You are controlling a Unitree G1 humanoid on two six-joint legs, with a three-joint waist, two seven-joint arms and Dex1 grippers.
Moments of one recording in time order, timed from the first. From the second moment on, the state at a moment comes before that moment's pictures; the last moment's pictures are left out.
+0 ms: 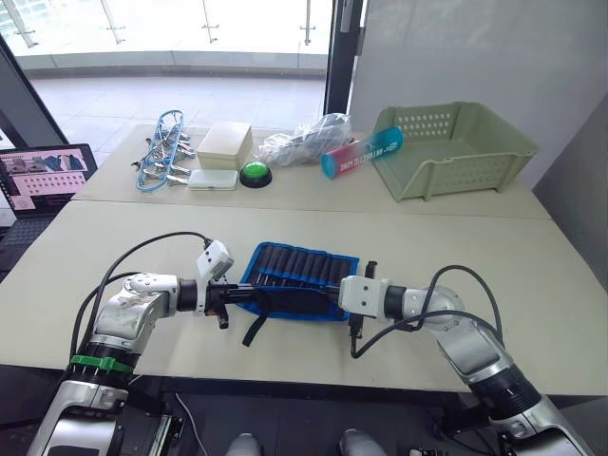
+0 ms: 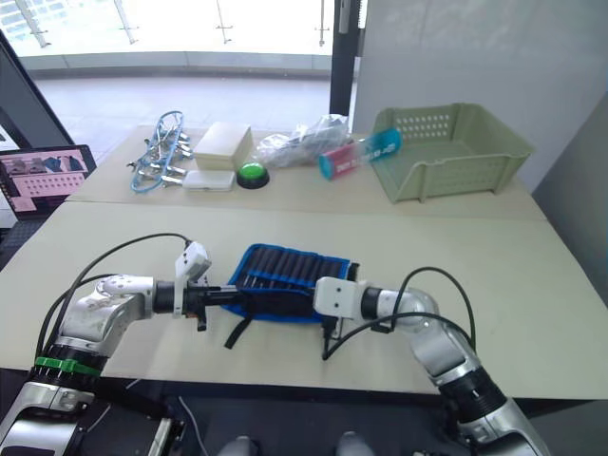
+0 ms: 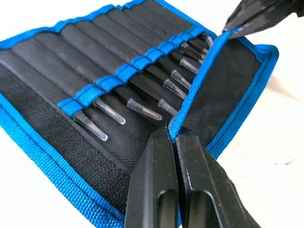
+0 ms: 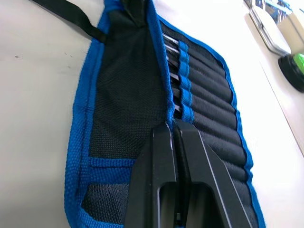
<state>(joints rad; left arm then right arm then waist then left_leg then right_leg) -0.48 0.64 -0.08 0.18 -0.37 0.53 -1.13 -0.44 -0.54 0.34 -0.08 -0.14 0.04 0.82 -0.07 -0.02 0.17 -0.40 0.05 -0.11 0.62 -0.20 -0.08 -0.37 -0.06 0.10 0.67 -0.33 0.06</state>
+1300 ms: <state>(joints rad) -0.58 0.56 -0.16 0.20 -0.24 0.48 -1.05 -0.35 -0.45 0.32 -0.27 -0.02 0.16 0.82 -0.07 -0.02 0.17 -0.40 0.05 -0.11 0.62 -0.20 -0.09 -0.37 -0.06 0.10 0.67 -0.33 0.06</state>
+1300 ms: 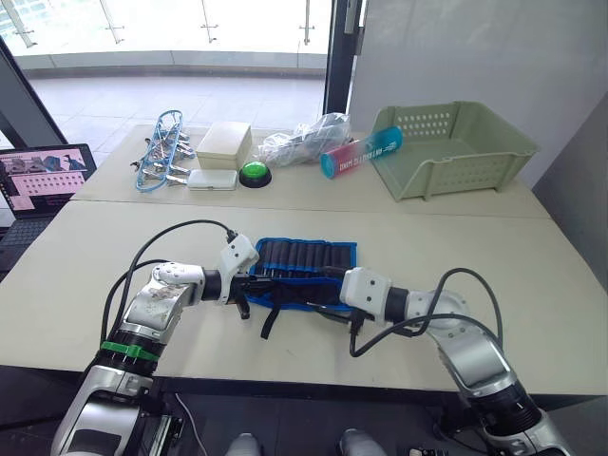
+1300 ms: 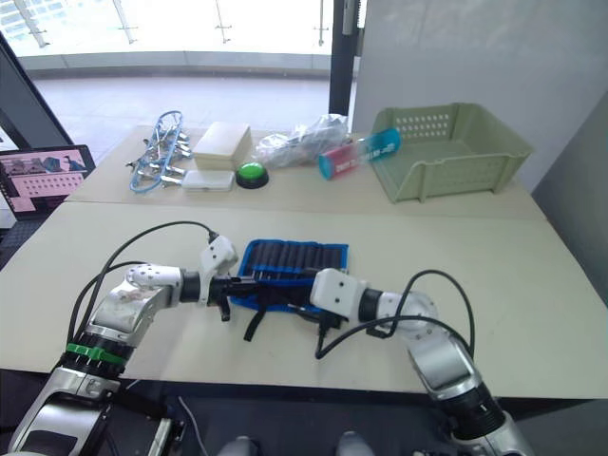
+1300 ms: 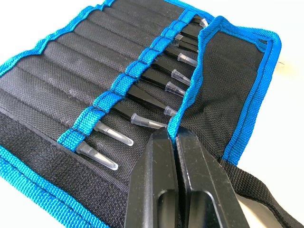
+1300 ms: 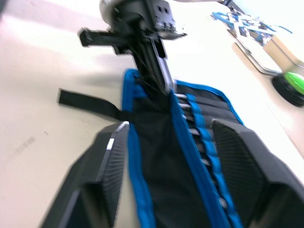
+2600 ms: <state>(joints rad) -0.45 0.42 -0.07 0.11 -0.31 0.38 -0.94 -0.40 -0.27 0.32 -0.05 -0.12 0.43 0.55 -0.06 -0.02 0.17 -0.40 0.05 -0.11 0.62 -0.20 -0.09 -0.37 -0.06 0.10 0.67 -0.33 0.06</state>
